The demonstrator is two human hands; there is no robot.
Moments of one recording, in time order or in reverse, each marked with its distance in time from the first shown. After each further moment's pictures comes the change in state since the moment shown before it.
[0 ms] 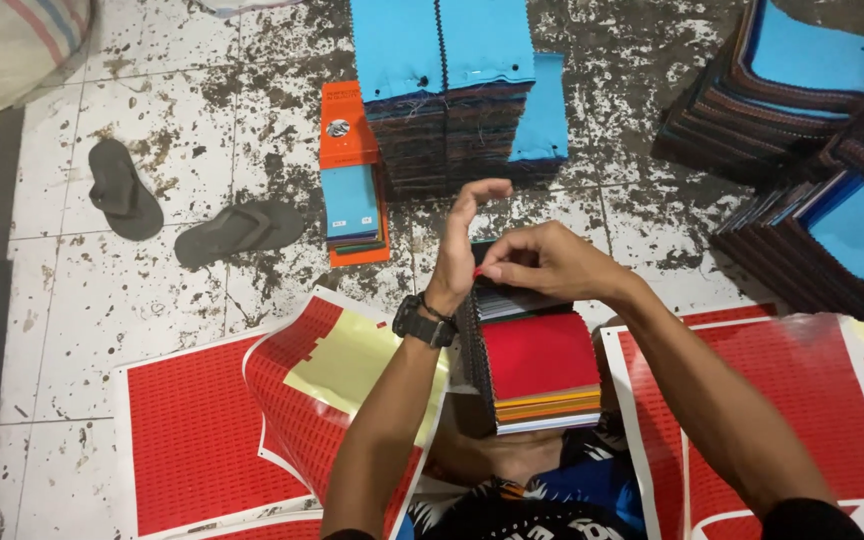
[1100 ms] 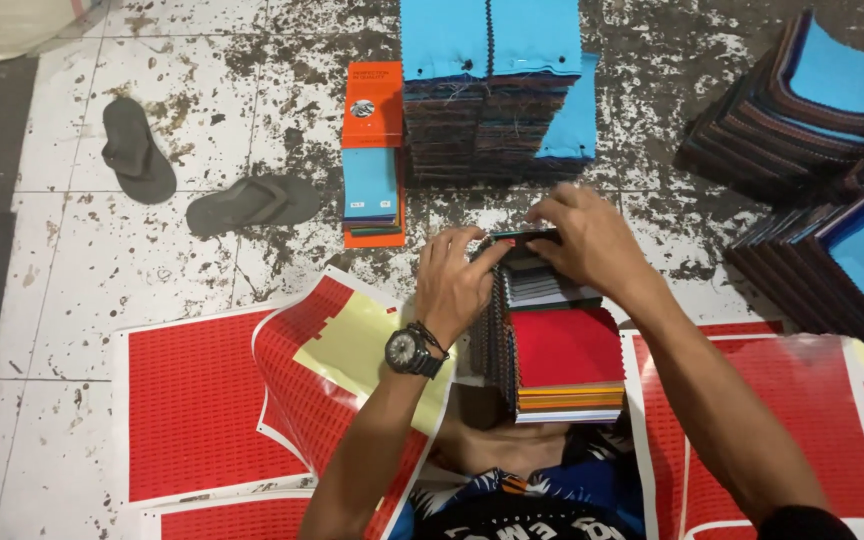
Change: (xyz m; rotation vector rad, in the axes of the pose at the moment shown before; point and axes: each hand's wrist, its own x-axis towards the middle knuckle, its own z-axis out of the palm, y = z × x) left_hand -0.073 -0.035 -0.044 1.289 0.051 0.373; right_hand 0.014 0.028 -0.002 -0.913 0.157 0.090
